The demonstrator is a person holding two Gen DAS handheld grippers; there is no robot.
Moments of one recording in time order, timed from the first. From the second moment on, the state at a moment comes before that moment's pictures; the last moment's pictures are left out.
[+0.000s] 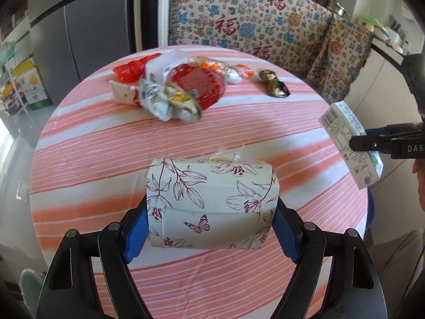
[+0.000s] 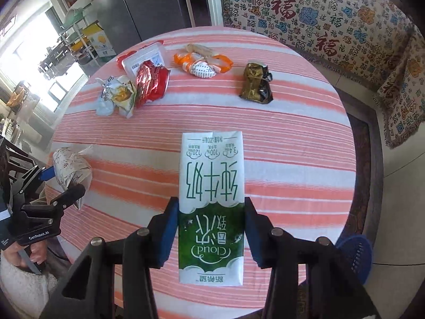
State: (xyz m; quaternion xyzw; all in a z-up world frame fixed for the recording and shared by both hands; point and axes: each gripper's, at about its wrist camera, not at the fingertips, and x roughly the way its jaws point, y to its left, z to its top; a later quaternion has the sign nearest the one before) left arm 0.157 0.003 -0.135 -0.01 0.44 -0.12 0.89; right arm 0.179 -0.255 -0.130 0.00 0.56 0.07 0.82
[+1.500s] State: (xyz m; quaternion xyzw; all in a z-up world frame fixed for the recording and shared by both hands) left arm 0.142 -0.491 -0.220 0.11 0.48 -0.40 0.77; right arm -0.041 -0.675 -0.245 0.25 0.48 -0.23 0.81
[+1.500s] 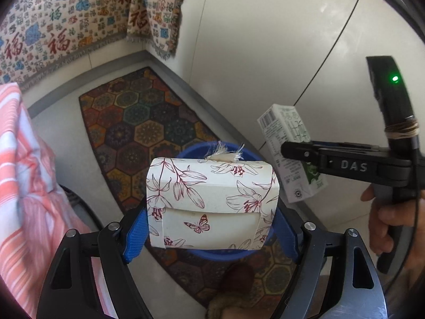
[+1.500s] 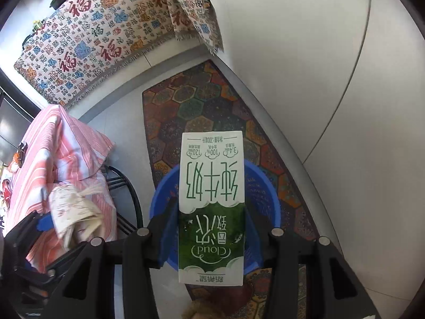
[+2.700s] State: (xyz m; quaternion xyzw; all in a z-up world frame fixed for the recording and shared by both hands) left arm 0.129 -0.257 -0.142 0.08 0.42 -0.27 0.86; right arm 0.008 -0.572 -0.177 0.06 0.37 -0.22 0.90
